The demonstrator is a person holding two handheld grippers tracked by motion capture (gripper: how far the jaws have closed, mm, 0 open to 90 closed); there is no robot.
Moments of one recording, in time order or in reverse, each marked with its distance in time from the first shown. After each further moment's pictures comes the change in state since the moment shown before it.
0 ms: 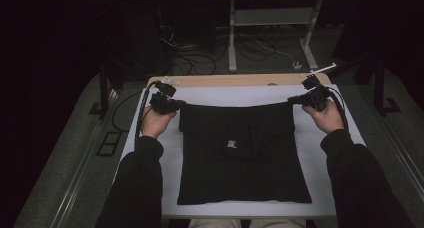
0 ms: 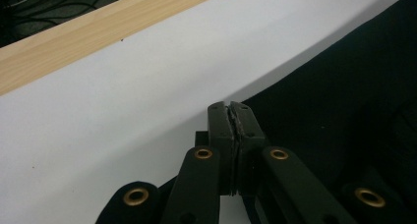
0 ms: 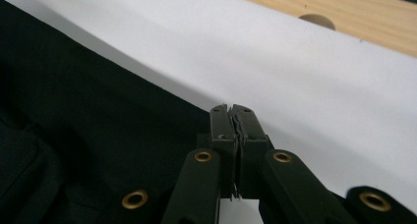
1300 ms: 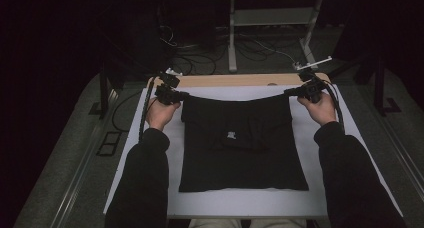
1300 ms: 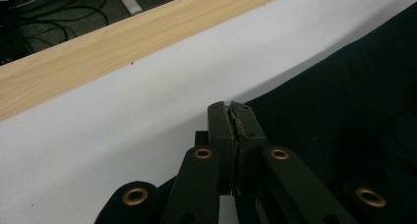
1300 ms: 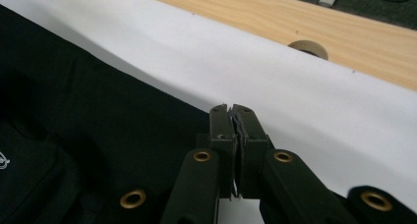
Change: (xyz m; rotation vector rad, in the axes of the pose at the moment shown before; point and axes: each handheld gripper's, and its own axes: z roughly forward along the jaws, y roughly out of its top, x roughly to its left) left arm 0.014 0.021 0.023 -0.014 0.011 -0.037; right arm -0.015 0.020 0.019 -0.035 0.011 0.027
